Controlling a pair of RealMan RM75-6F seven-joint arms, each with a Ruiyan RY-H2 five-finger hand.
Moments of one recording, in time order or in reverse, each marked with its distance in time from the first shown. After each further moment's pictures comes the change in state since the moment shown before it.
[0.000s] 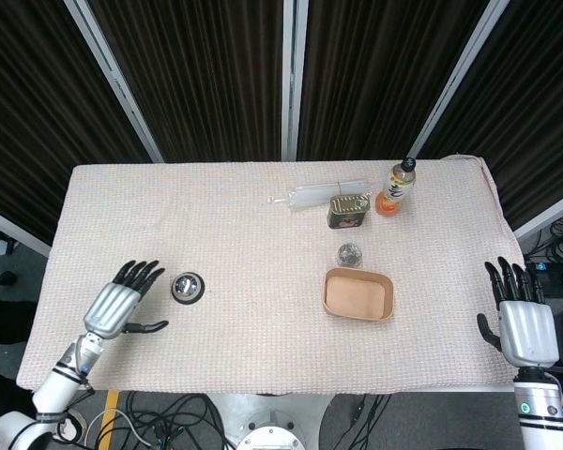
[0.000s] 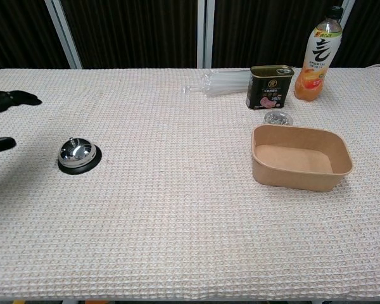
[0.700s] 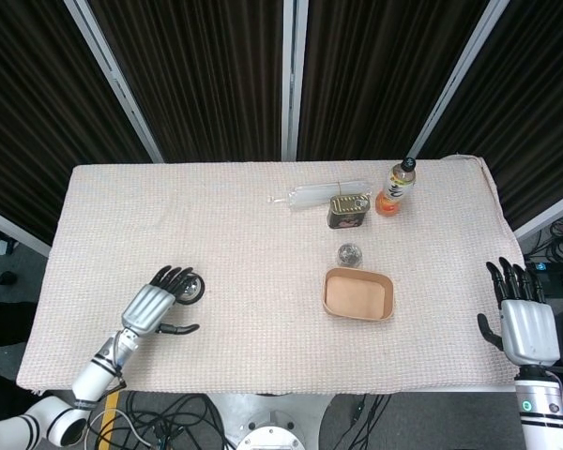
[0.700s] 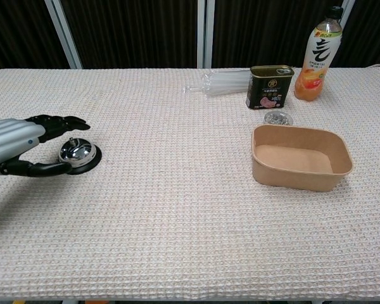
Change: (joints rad) left arm -0.083 -0.164 0.003 0.127 -0.021 -0.084 0.009; right arm 0.006 0.010 0.004 -0.004 0.031 -0.020 0.031
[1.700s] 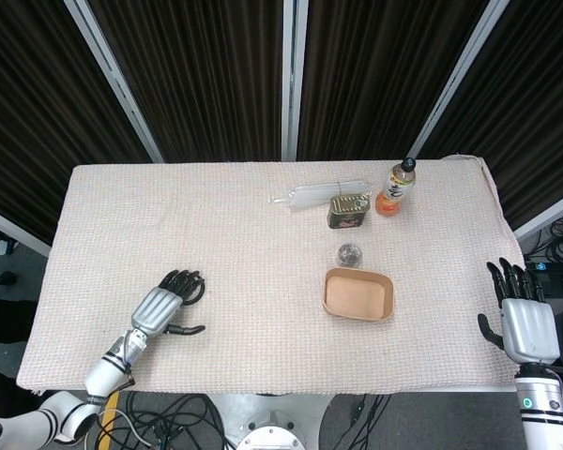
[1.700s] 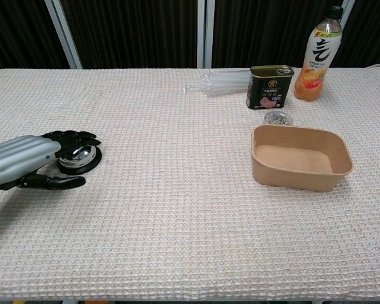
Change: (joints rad) left arm -0.025 -0.118 0.045 0.192 -0.002 -0.013 -0.101; right arm 0.013 0.007 0.002 0.002 0.036 -0.027 0.013
